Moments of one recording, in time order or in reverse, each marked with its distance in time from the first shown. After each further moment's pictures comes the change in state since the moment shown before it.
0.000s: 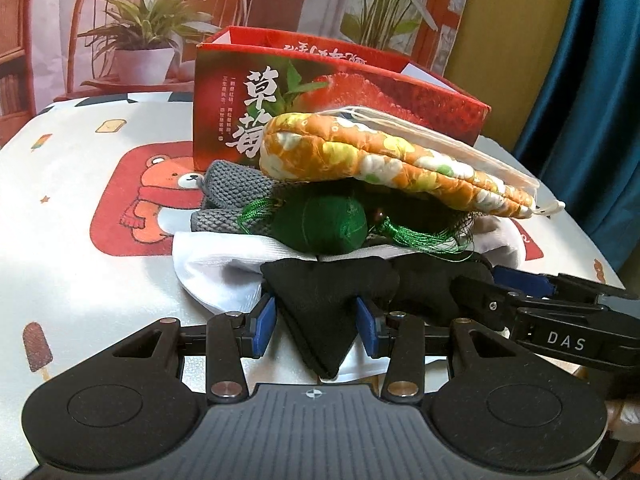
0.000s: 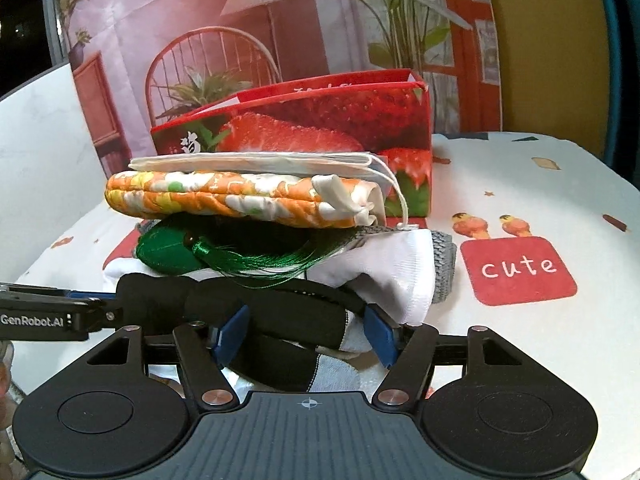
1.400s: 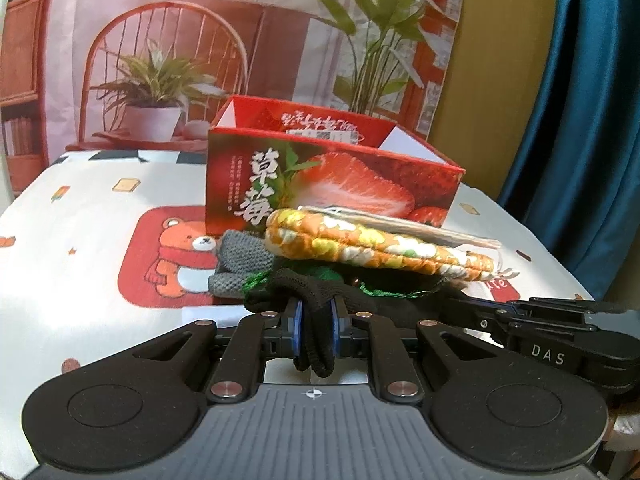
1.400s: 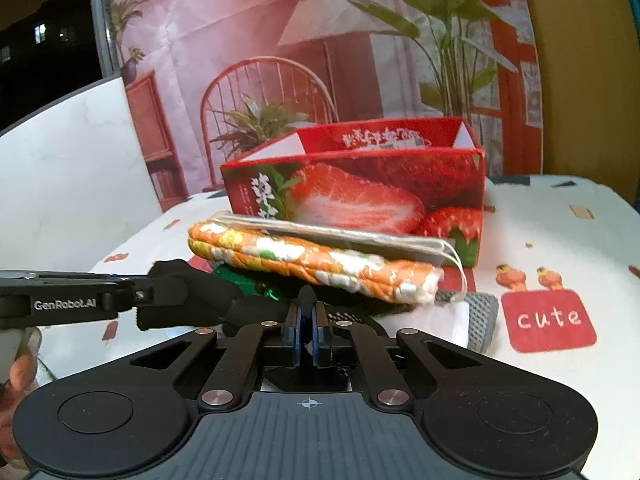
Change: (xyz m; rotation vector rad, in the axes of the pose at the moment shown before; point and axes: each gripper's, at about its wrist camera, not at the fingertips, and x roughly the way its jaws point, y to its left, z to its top) left arm -0.049 -0.003 0.013 0.013 -0.147 0.000; right arm -0.029 0.027 0.021 -0.062 -0.054 0.107
